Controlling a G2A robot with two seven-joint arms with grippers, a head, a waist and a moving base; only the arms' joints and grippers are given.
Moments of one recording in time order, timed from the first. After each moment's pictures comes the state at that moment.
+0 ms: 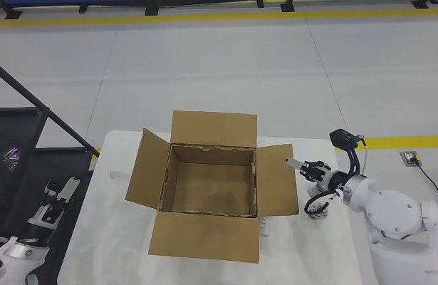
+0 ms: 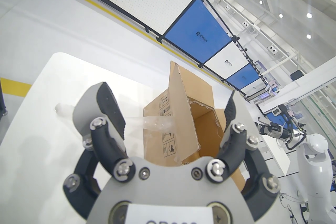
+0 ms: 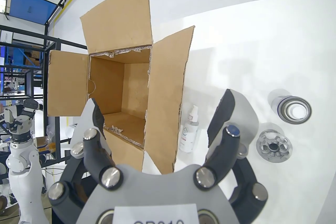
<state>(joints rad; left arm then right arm) 1.55 -1.17 -2.05 -1.86 0.22 -0.42 -0.38 -1.01 -1.22 1.57 -1.89 -0.62 0.26 1.07</state>
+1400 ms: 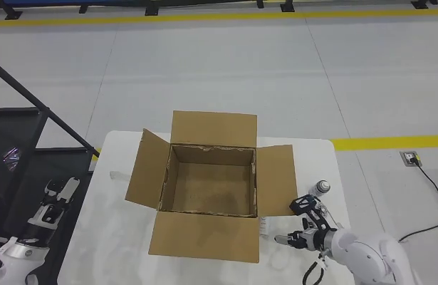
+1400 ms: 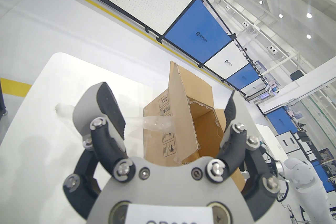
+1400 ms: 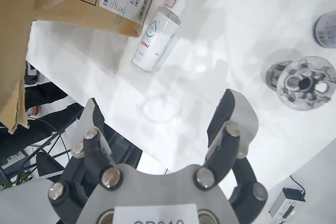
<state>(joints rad) 1.55 -1.17 -2.05 -1.86 0.22 -0.42 -0.38 -1.31 -1.17 1.46 -1.88 -0.89 -0.15 1.13</state>
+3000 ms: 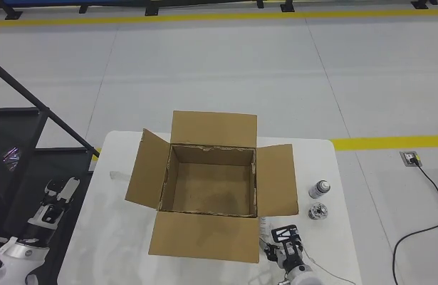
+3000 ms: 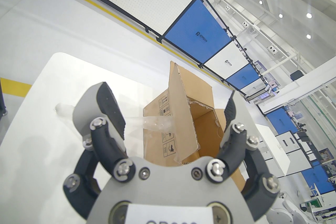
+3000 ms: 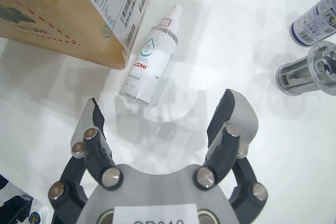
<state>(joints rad) 1.55 -1.17 -2.05 -1.86 0.22 -0.42 -0.38 -1.52 -1.22 1.15 -1.73 -1.30 0.20 0.24</state>
